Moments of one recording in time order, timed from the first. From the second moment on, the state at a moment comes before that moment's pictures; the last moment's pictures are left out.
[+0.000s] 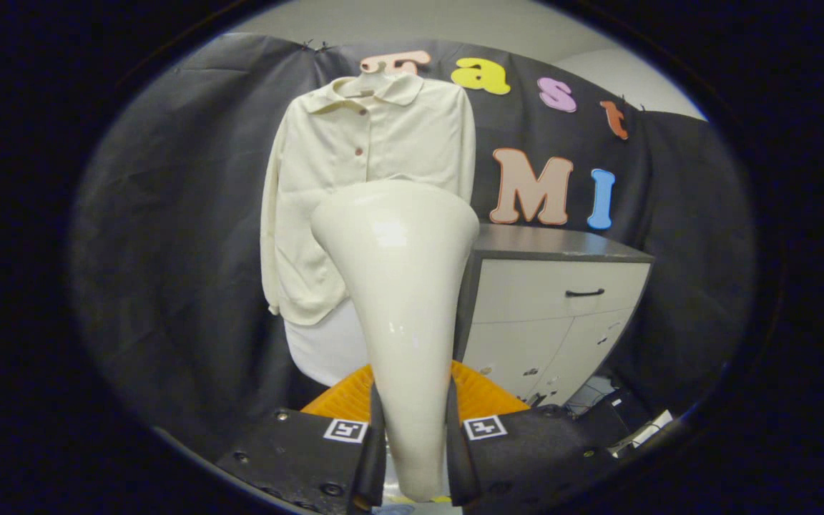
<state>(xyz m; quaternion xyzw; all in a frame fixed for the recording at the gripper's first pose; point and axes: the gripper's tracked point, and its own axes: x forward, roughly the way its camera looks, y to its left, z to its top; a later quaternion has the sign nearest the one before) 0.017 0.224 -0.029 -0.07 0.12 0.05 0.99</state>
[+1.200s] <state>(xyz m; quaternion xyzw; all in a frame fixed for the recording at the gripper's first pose) -0.089 0.120 0.059 -0.04 0.05 0.03 1.00</state>
